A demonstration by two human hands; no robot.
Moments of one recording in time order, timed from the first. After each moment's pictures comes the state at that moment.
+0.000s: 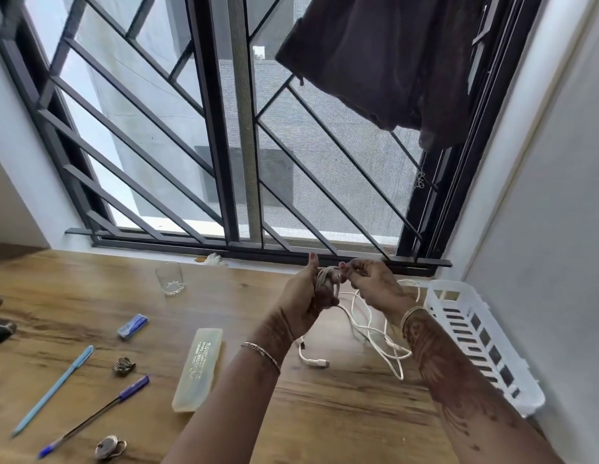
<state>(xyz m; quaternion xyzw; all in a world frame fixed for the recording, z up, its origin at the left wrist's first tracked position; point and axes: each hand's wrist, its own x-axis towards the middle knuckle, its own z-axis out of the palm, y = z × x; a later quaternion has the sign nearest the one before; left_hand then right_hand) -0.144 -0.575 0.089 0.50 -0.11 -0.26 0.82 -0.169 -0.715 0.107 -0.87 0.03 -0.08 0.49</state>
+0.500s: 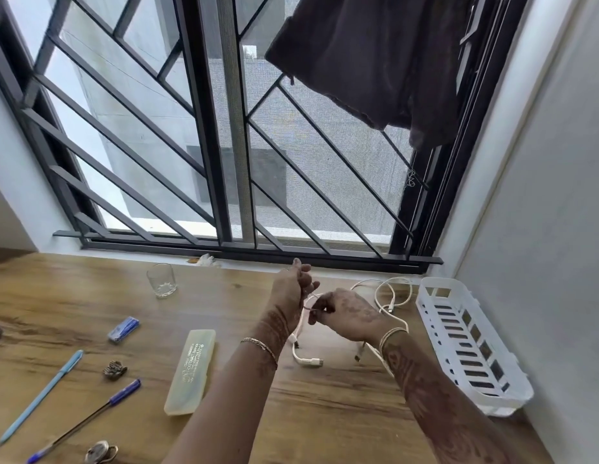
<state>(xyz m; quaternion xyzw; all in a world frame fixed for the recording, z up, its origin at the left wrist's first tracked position) -0.124 -0.579 0.069 0.51 0.02 -0.12 0.85 -0.188 -0.684 0.091 -0.97 -0.04 0.05 0.25</state>
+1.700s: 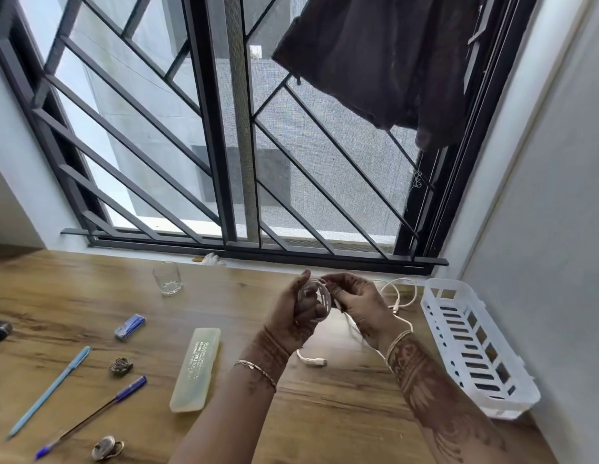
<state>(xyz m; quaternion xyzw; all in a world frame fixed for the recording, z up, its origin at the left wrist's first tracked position) -0.151 -0.558 0.060 0.32 -0.05 -0.33 0.89 -0.176 -0.691 0.065 -0.64 0.01 -0.05 0.77</state>
